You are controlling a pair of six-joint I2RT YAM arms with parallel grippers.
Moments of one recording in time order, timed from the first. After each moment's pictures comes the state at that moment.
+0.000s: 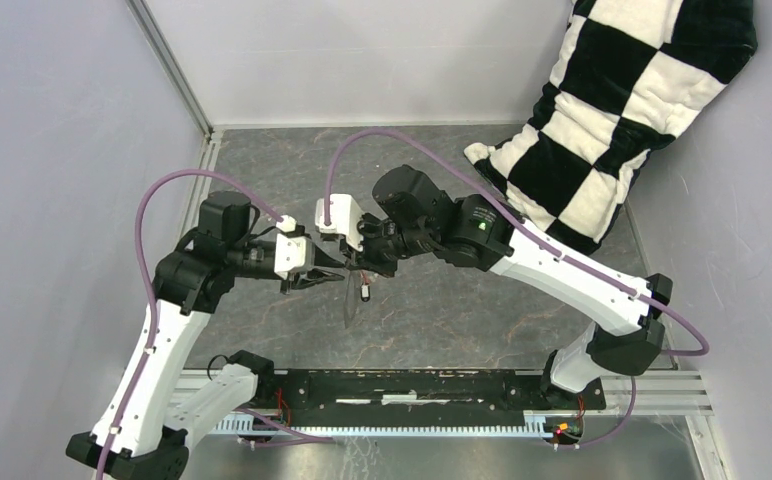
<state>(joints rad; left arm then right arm) -0.34 0.86 1.15 -0.94 1.08 0.85 1.13 1.57 1.82 -0.85 -0.28 -0.32</state>
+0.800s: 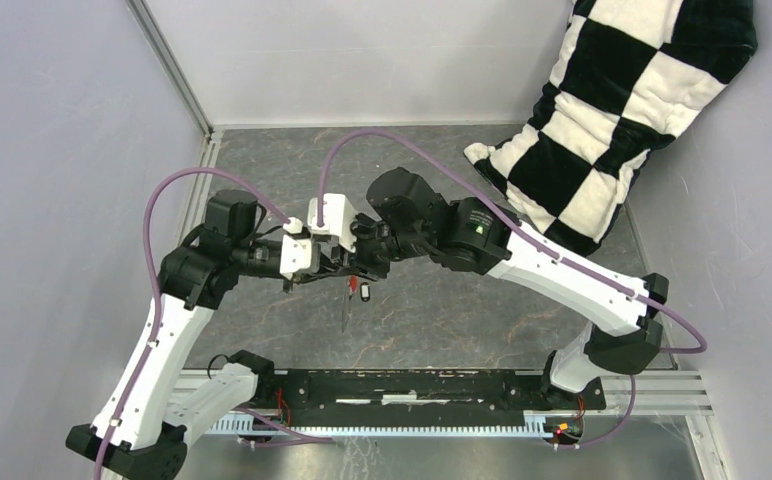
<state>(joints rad) -0.36 0.89 1.15 -0.97 1.05 0.91 1.16 1.59 1.86 -0.85 -0.24 -0.30</state>
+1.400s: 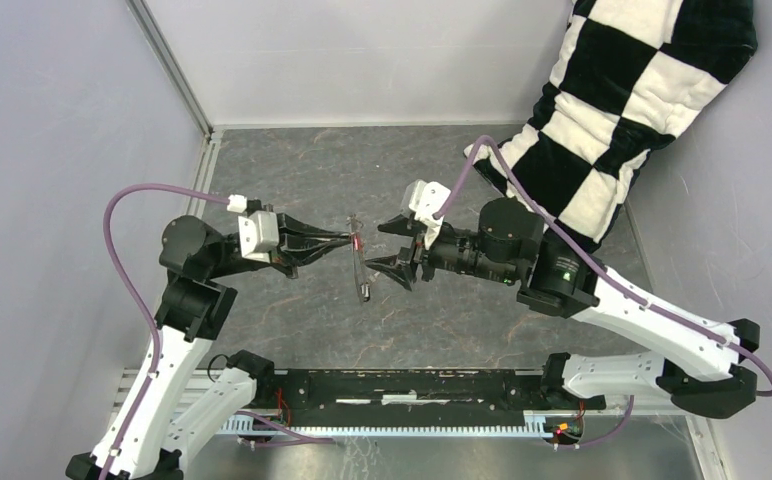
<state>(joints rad) -0.37 0.71 0.94 -0.02 1.02 0.08 1.14 1.12 1.35 -0.32 -0.11 -0.10</state>
